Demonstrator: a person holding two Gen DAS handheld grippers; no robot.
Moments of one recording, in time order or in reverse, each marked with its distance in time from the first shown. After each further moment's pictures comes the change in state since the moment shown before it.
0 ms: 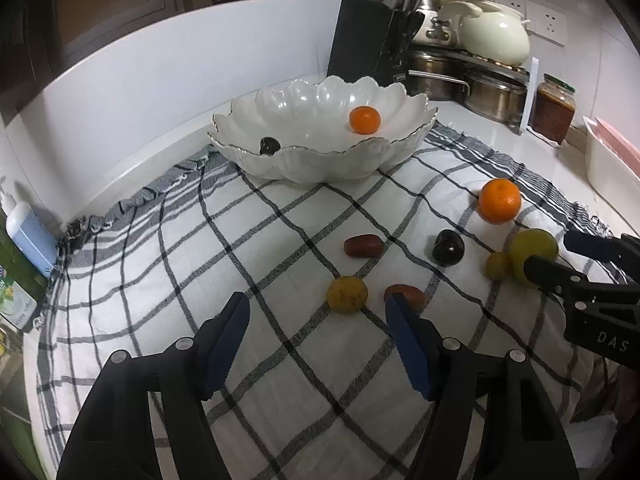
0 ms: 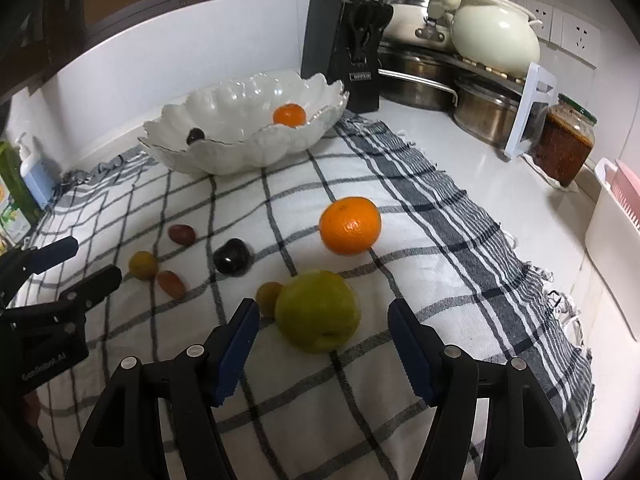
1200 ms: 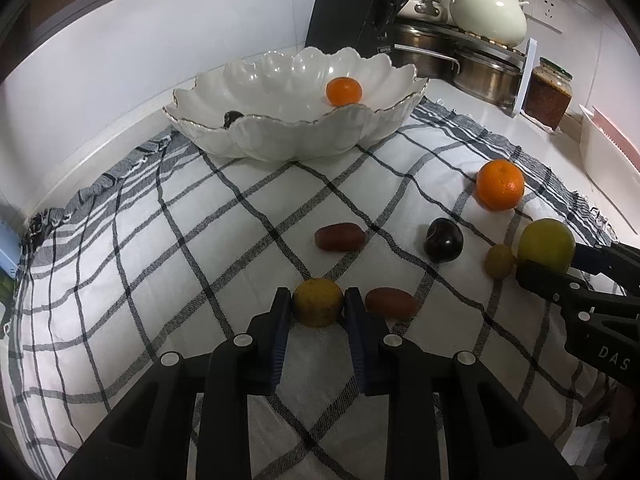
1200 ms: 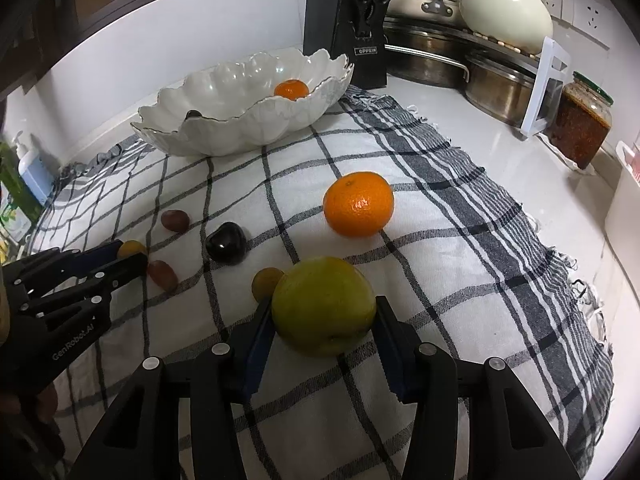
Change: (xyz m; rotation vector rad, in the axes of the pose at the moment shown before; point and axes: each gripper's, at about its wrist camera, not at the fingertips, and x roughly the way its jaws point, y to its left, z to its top) left arm 0.033 -0.011 0.004 0.016 0.058 -0.074; right arm 0.019 -0.001 0.000 0.010 0.052 0.038
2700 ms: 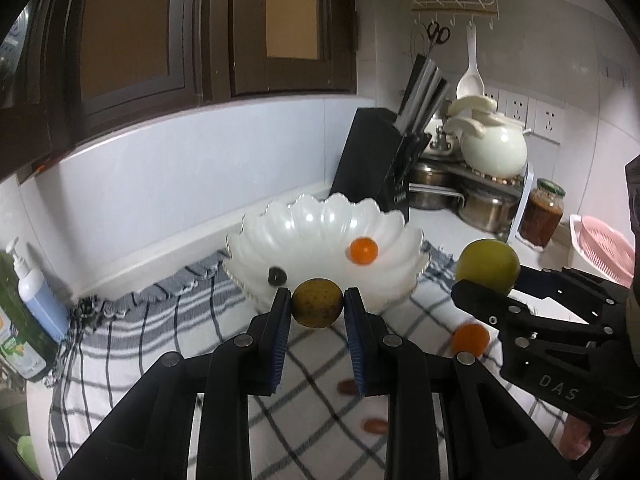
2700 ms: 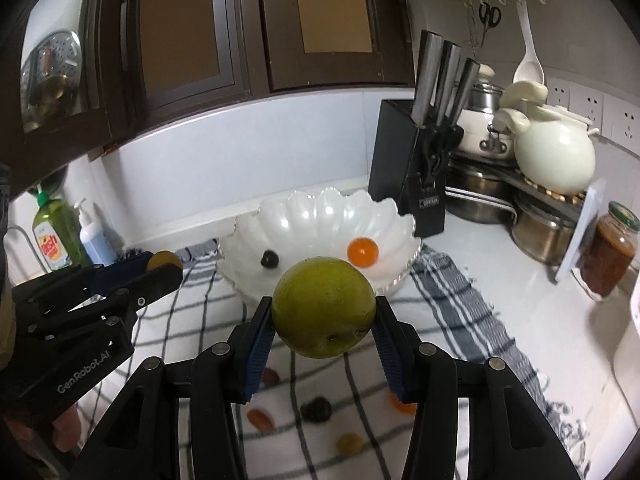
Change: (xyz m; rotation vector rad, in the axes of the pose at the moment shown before) left arm -0.097 0.024 0.074 -0.078 -0.347 0.040; right arm -0.066 0.036 0.089 -0.096 -0.342 0.160
